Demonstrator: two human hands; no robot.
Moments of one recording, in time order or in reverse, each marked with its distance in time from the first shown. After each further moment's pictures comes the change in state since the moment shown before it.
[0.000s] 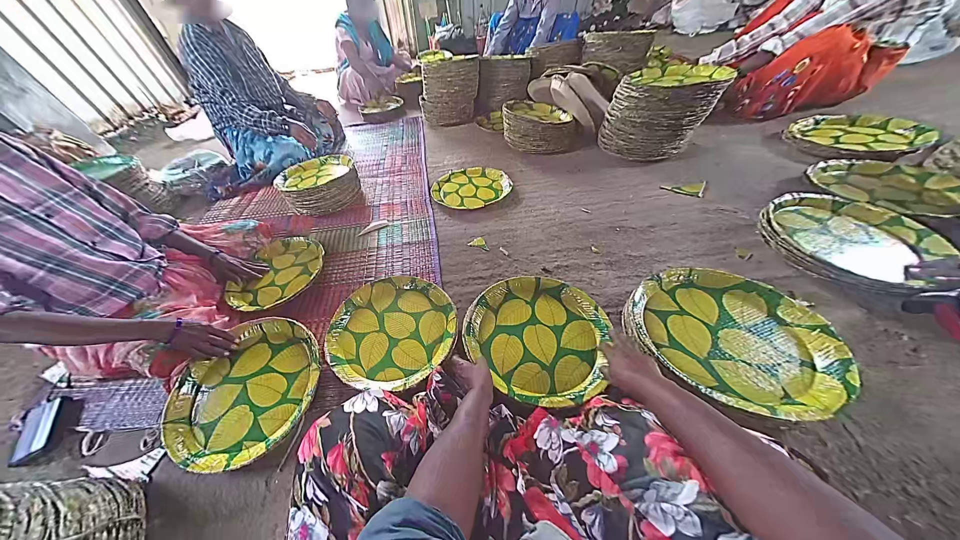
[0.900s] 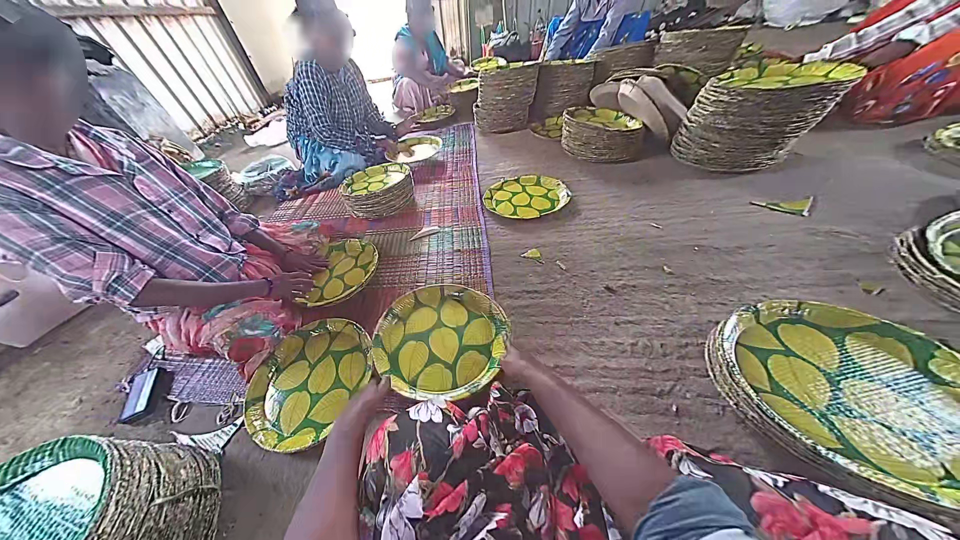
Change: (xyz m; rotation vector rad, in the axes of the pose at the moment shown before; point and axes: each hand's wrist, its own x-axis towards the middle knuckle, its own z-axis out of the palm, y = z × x) left_hand 0.095 -0.035 -0.309 0.641 -0.130 -0.019; right_hand 0.027 -0.287 -0.006 0.343 -0.160 -0.155
